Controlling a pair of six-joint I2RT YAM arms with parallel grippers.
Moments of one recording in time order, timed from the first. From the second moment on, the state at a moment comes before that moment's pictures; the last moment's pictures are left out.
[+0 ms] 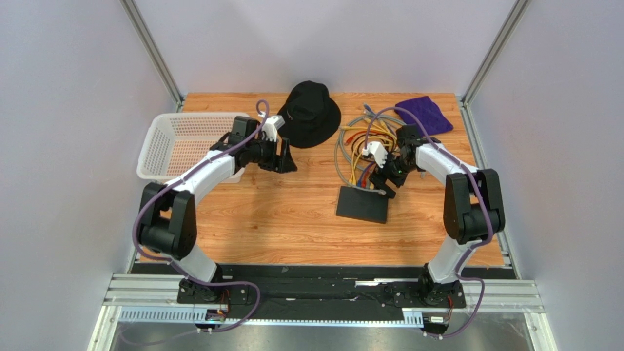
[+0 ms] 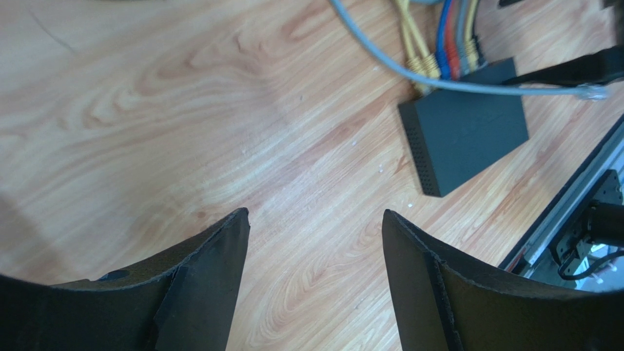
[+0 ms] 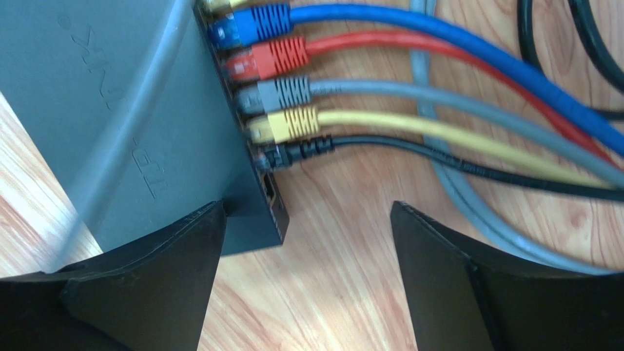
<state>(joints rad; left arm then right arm) -0.30 1.58 1.11 -0.29 0.55 -0.12 0.16 1.75 1.17 -0.72 -0.41 -0.89</state>
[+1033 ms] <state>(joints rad) -0.65 1.81 1.06 -0.16 0.83 -0.06 0.07 1.94 1.34 -1.12 -0.62 -0.82</state>
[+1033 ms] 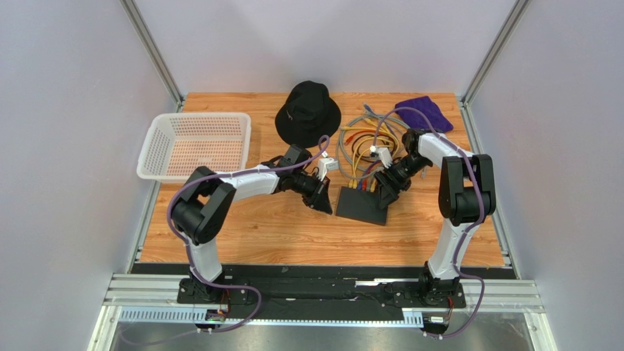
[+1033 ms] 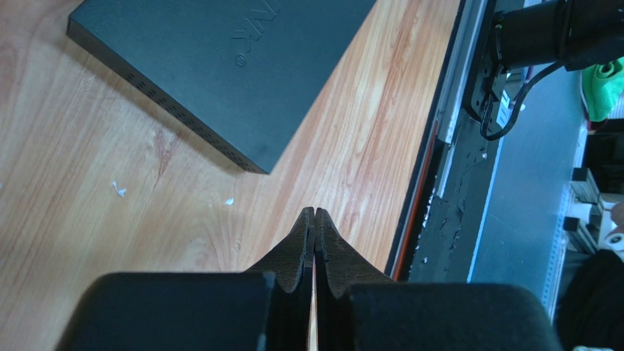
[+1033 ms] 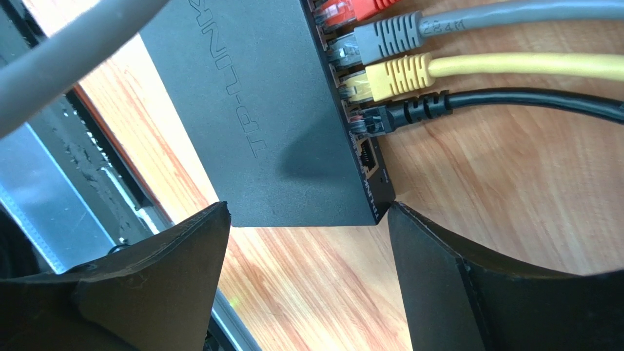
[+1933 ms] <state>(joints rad) -0.66 1.96 1.14 -0.25 1.00 -0.06 0.10 1.92 1.28 -1.05 -0.64 -0.73</state>
